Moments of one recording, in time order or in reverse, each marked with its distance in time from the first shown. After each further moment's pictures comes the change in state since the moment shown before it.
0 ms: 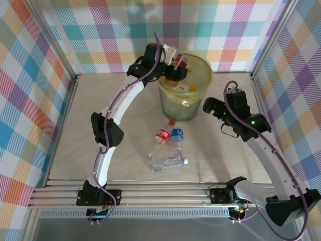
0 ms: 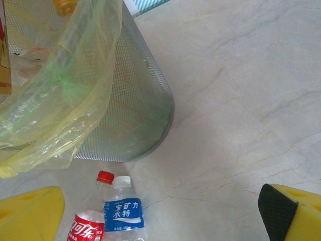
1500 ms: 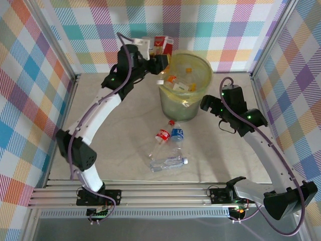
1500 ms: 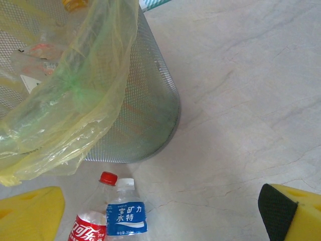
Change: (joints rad) left arm 0.023 -0.496 -0.581 0.422 -0.117 -0.227; right arm 0.000 0.062 0.033 0.021 -0.023 -0.029
